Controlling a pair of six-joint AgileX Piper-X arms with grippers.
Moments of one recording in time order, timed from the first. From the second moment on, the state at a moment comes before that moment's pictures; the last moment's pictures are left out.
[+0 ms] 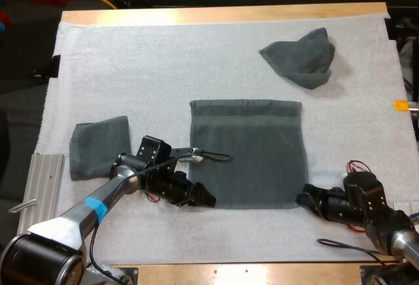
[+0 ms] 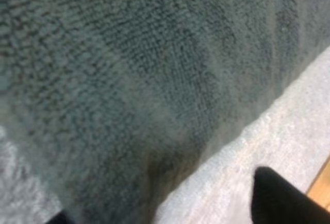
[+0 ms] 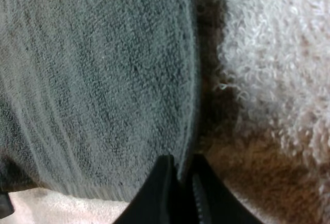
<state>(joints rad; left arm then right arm) -0.31 1.51 -0.58 0.60 0.77 -1.88 0.36 1.05 -0.14 0.10 -0.47 -0.90</state>
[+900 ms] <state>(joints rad) -0.31 1.27 -0.58 0.73 0.57 -1.88 0.36 0.97 -0.30 0.40 -0.44 -1.19</state>
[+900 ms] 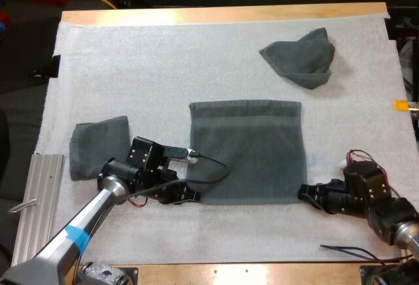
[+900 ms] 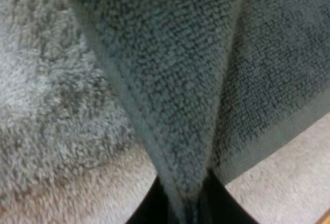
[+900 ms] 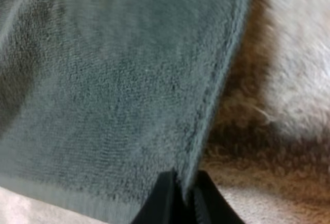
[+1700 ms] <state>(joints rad) -0.49 0.98 -0.58 1.04 0.50 -1.86 0.67 0.76 -0.40 0.80 -0.28 -1.28</state>
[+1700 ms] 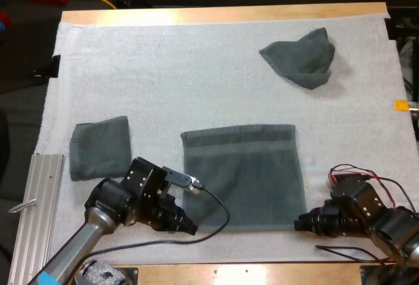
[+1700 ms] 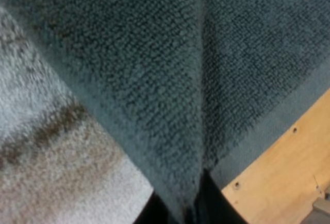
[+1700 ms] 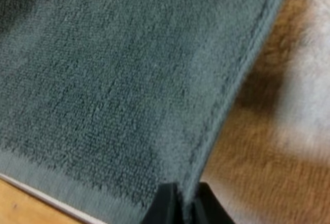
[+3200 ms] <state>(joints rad) -0.22 1.24 -0.58 0.71 0.78 -2.05 0.44 1.02 -0.40 0.39 -0.35 -0.97</state>
